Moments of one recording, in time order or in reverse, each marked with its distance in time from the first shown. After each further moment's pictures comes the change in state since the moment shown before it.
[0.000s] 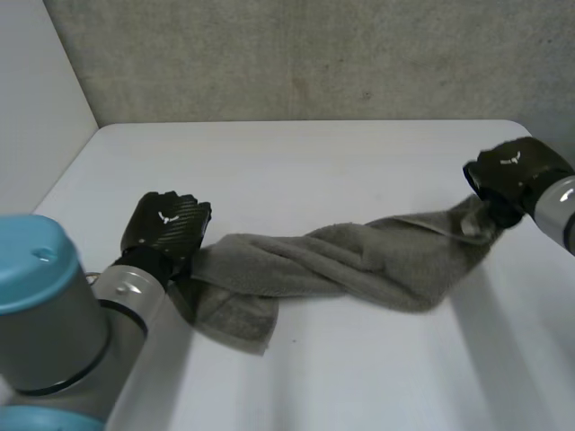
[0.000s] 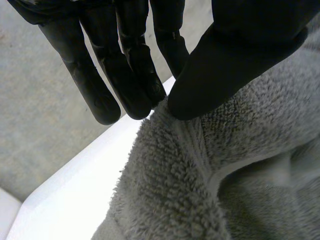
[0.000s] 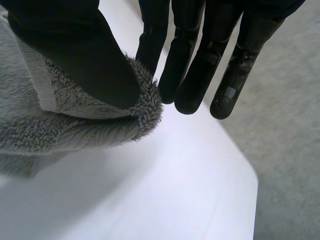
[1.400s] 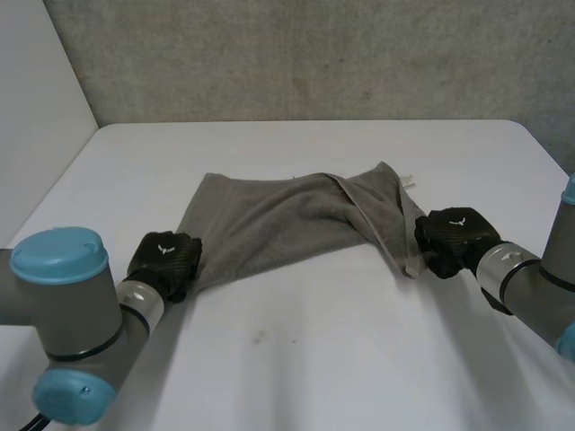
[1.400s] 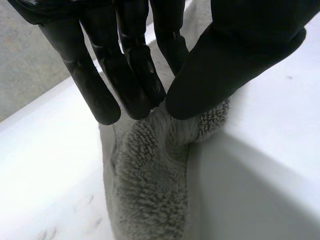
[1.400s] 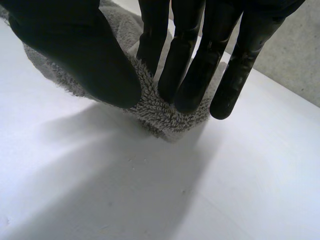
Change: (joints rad) left arm 0.136 -0.243 -0.001 0.053 0.097 -0.040; right arm 0.012 0.228 0.188 -0.318 -0.138 0.297; left_hand 0.007 0.002 0.001 0.001 0.006; right_hand 0.000 0.010 0.004 0.000 0.008
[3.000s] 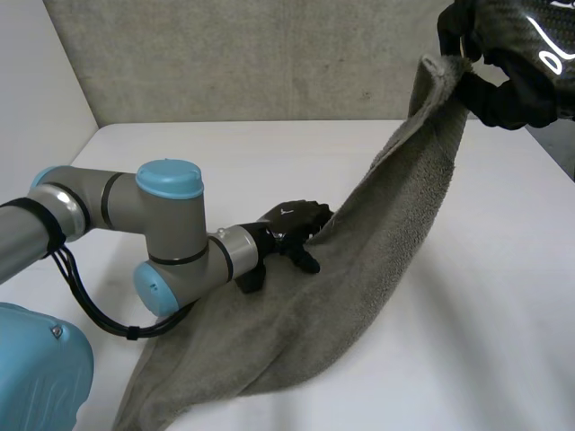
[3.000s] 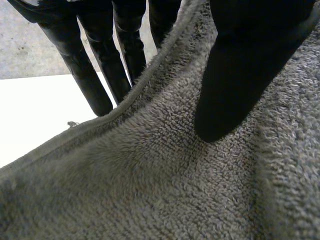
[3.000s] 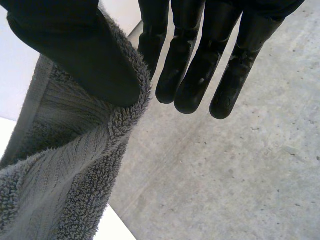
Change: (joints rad) left arm -0.146 -0.498 0.881 -0.345 0.556 -0.437; right arm 0.035 -0.731 -0.057 0.075 -0.175 0.170; left_hand -0.381 -0.444 -0.442 -0.444 -0.434; right_hand 0.000 0.000 0.000 0.000 0.001
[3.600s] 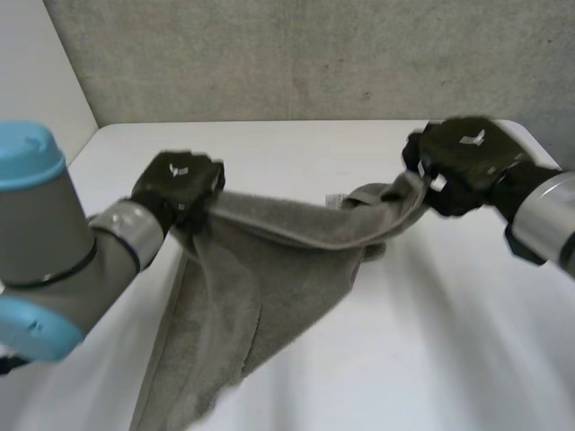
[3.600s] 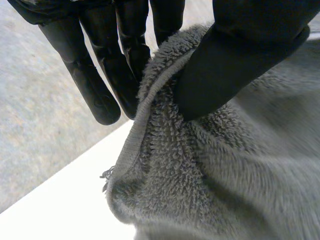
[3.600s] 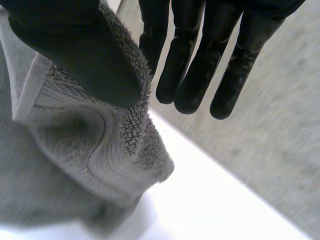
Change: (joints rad) left arm 0.112 0.635 -0.587 0.085 -0.404 0.406; right arm 0.031 0.321 -0.011 0.128 0.059 -0.091; left_hand 0.379 0.442 0.441 0.443 0.424; right_hand -0.001 0.000 0.000 0.000 0.000
